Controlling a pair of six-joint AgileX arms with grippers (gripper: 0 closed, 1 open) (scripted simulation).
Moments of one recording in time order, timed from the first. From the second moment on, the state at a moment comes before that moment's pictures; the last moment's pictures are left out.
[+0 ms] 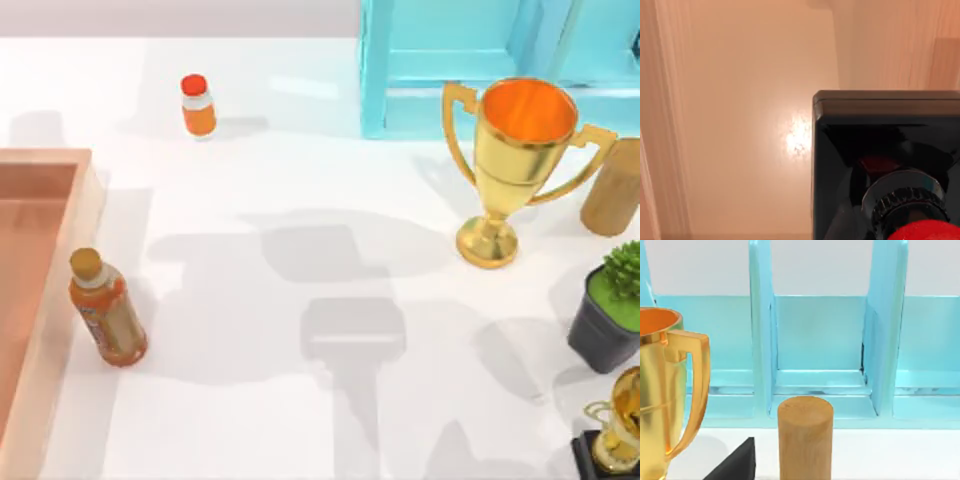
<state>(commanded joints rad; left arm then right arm) 0.16 1.87 1.75 -1.46 0.00 0.18 0.00 0.00 0.00 0.00 0.00 0.00</state>
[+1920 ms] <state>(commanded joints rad) 0.28 1.80 1.43 -1.20 0.00 0.30 0.00 0.00 0.00 0.00 0.00 0.00</state>
